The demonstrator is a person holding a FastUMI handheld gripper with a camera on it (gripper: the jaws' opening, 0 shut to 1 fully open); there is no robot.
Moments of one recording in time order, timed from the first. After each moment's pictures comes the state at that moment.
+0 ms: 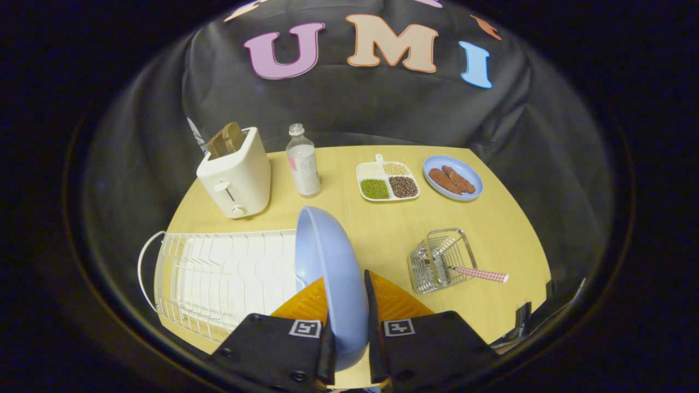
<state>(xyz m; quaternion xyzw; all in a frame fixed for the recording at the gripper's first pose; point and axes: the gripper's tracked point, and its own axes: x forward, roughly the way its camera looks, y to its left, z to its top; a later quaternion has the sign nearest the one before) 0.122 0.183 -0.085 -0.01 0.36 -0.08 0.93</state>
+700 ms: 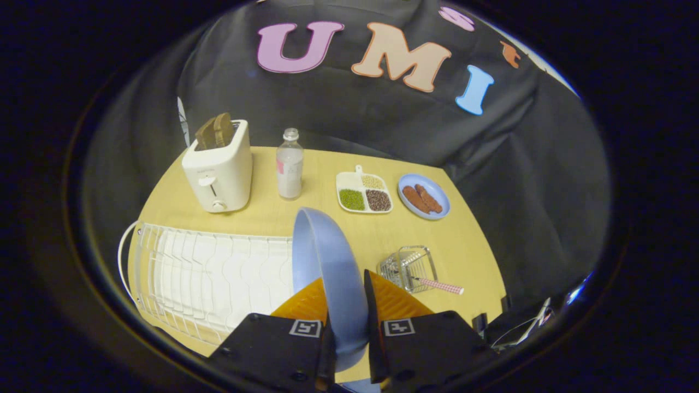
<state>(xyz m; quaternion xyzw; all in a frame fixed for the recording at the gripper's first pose) 0.123 0.186 -0.036 -0.11 0.35 -0.14 0.92</state>
